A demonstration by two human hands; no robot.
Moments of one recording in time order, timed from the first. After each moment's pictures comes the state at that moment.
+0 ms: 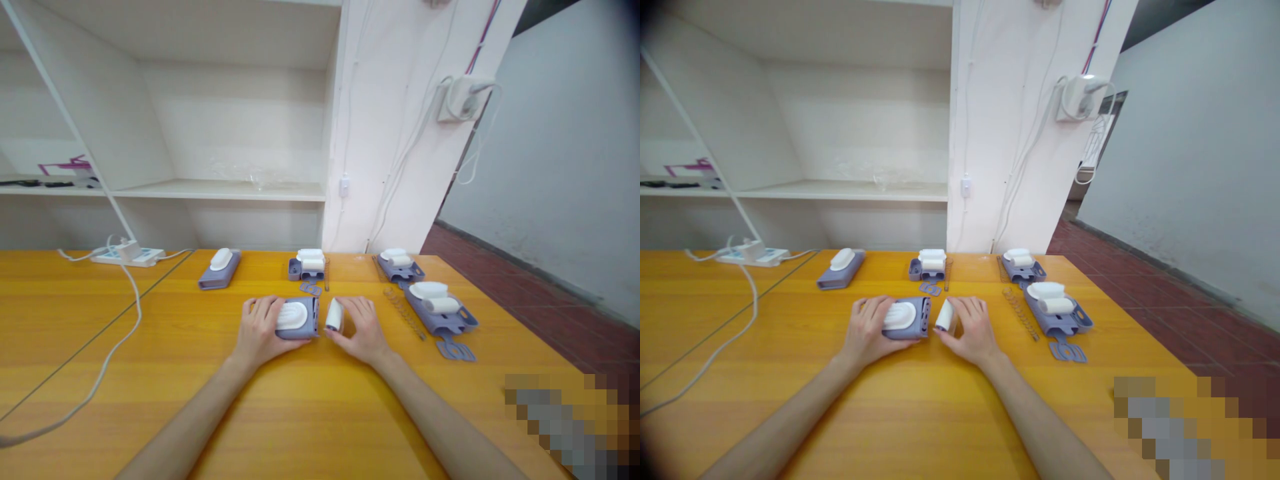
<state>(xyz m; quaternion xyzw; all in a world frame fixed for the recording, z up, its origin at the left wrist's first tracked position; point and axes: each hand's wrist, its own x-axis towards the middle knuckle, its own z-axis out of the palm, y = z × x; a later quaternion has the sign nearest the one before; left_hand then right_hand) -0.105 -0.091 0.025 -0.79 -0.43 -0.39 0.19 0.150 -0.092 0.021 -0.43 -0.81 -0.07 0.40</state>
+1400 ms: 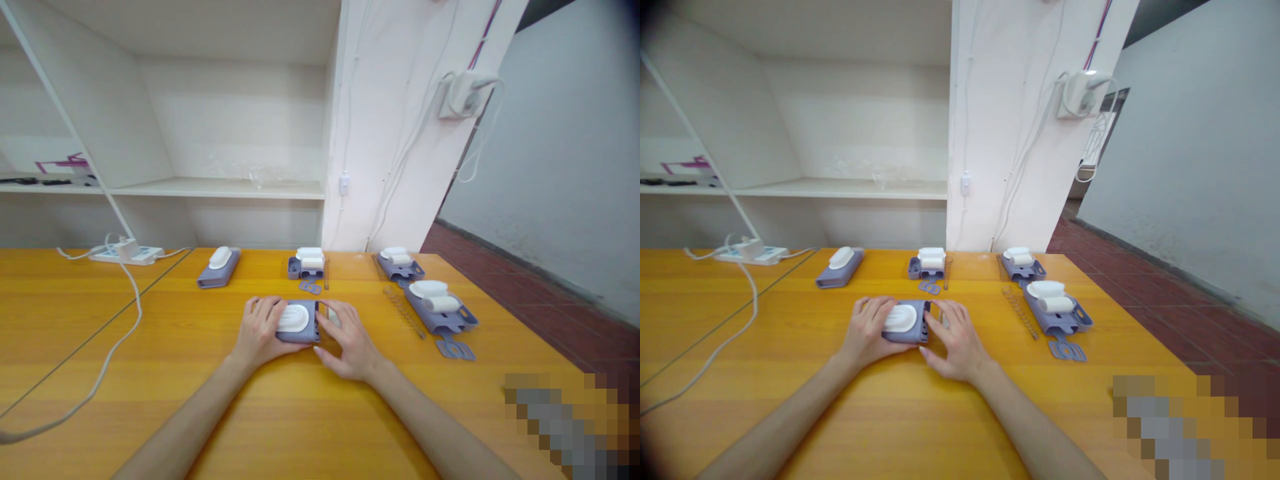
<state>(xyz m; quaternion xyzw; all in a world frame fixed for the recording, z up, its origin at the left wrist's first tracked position) -0.108 -0.092 0.024 -0.81 -0.40 -0.37 0.20 0.131 -0.110 0.023 -0.33 -0.88 -0.05 0.35</state>
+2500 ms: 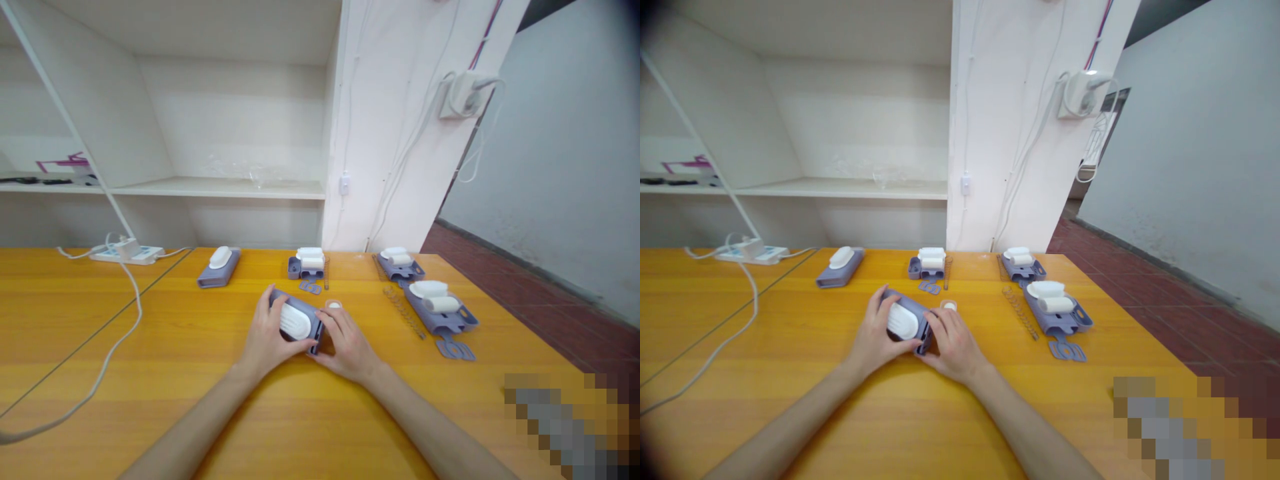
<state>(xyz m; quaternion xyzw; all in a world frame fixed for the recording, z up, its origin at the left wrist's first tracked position) -0.088 -0.100 0.019 -0.76 -0.51 -0.40 0.04 0.121 -0.110 0.016 -0.32 -0.86 -0.05 0.38</state>
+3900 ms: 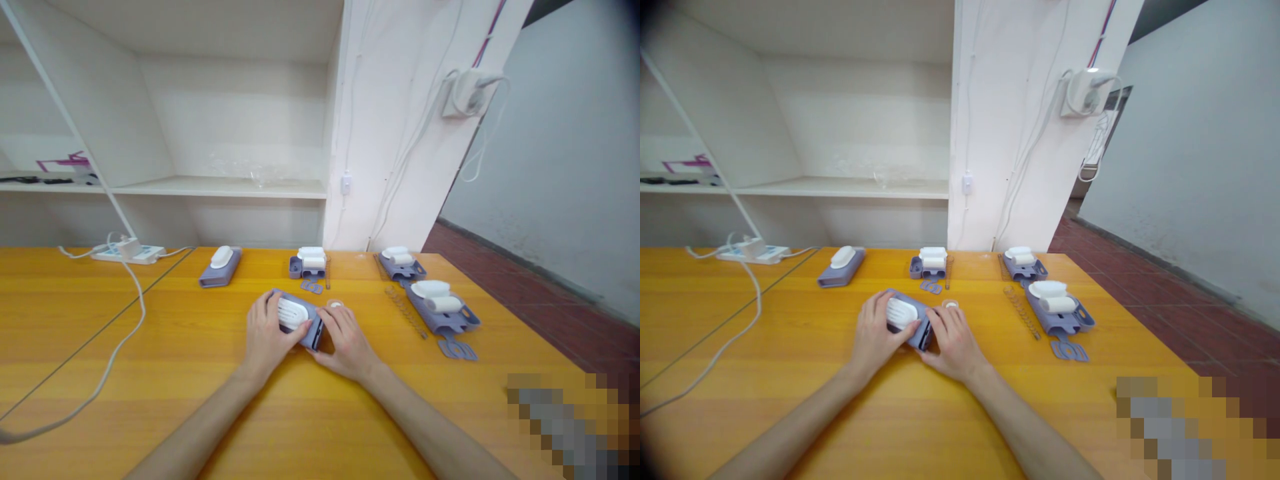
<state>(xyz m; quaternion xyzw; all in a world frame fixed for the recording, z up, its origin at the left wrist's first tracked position) -0.081 -0.099 0.018 -0.70 -0.57 -0.41 0.09 0.113 -0.110 0.018 -0.36 -0.85 -0.07 0.37</state>
